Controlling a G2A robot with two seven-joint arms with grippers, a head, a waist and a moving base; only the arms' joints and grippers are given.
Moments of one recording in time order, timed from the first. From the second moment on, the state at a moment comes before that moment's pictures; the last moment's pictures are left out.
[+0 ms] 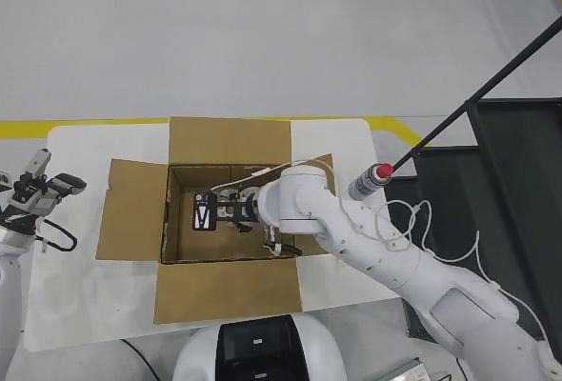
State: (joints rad) left arm 1.29 -0.97 -1.71 -1.27 -0.54 -0.36 -0.81; right arm -0.71 -1.31 0.63 -1.62 -1.11 -0.55 1.07
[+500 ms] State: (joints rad) left arm 1.29 -0.97 -1.71 -1.27 -0.54 -0.36 -0.81; right arm -0.61 -1.43 0.45 -1.25 -1.17 -0.43 0.98
